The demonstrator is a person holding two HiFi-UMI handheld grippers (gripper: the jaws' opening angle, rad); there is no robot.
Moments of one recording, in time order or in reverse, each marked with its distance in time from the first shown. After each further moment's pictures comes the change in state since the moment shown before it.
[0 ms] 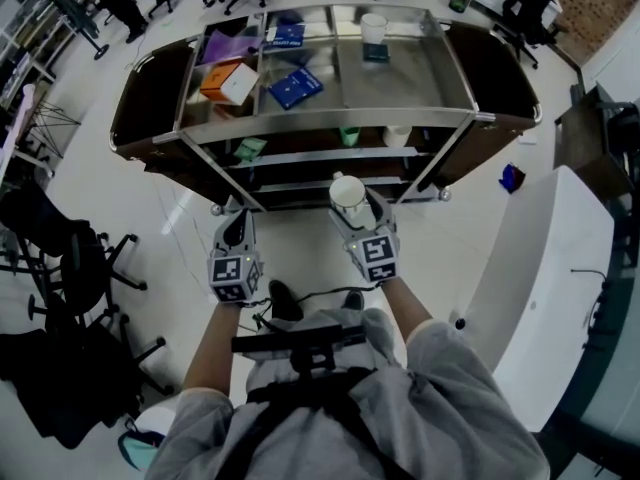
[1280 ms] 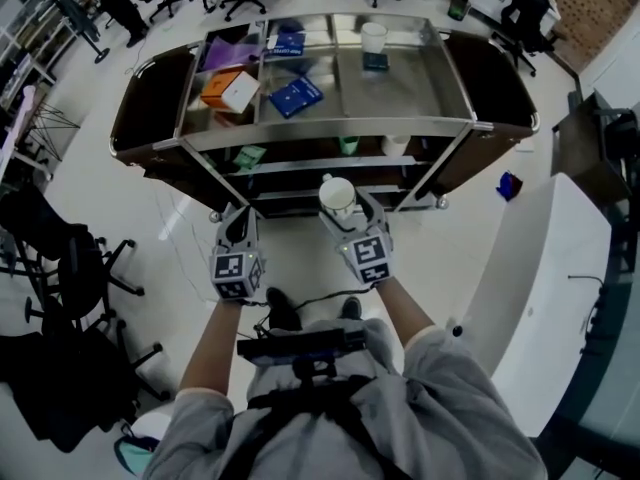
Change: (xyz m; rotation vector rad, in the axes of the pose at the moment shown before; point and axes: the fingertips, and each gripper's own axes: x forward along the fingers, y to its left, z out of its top) left arm 0.020 -0.005 0.021 -0.004 -0.048 -0.026; right arm 0.017 0.011 0.018 -0.048 -0.002 0.045
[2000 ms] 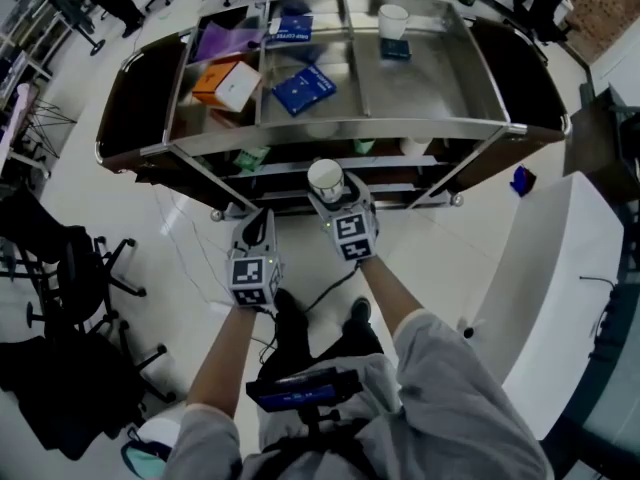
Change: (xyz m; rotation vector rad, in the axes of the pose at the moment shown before) left arm 0.067 0.000 -0.041 0.005 0.050 -0.024; right arm 0.139 -0.012 -0.057 0.037 0.060 -0.040
